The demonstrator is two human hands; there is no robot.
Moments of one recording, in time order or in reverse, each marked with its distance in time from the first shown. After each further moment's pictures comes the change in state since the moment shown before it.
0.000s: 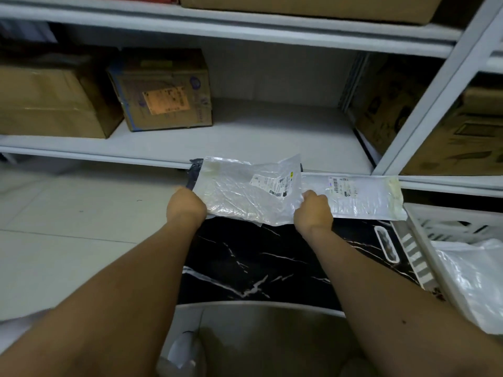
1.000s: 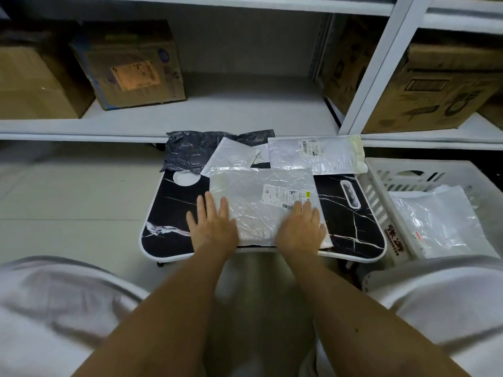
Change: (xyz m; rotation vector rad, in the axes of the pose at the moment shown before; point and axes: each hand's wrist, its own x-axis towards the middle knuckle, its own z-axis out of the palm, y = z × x) left_hand -0.136 -0.031 0.096 0.515 -0.067 0.413; right_hand -0.120 0.083 0.024 -0.272 0.069 0.084
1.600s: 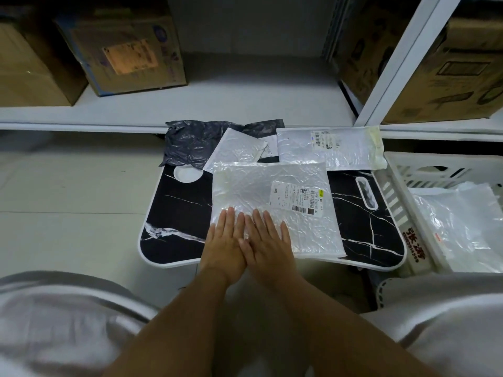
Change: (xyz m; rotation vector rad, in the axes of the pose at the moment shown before) left_hand -0.001 -0.014 0.051 -0.016 -0.029 0.311; right_hand -0.023 -0.020 0.081 0.015 0.043 -0.603
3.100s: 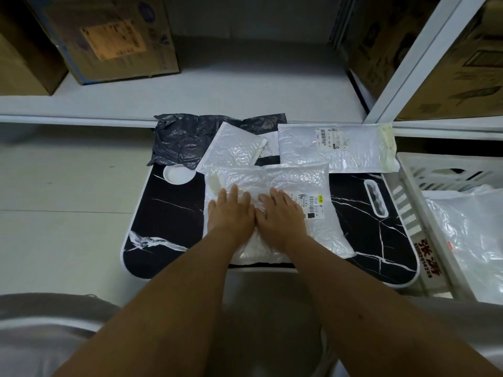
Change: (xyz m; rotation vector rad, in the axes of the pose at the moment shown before) left_hand 0.102 0.007 -0.021 -0.013 -0.155 -0.131; right_hand 0.092 0.048 -0.017 0.073 -0.232 0.126
